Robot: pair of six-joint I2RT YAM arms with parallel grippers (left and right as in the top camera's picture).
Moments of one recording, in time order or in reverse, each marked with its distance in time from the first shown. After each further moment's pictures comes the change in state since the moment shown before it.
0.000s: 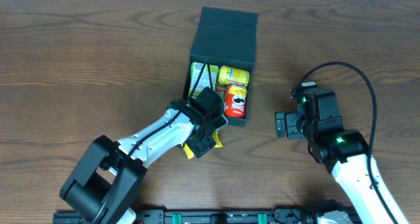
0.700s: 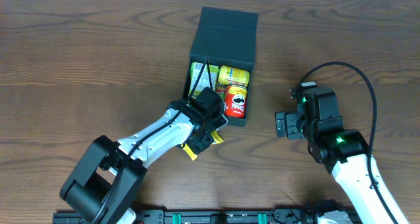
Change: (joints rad) left arm 0.000 0.000 0.000 0.001 0.000 -0.011; right arm 0.000 0.000 0.000 0.000 0.000 0.000
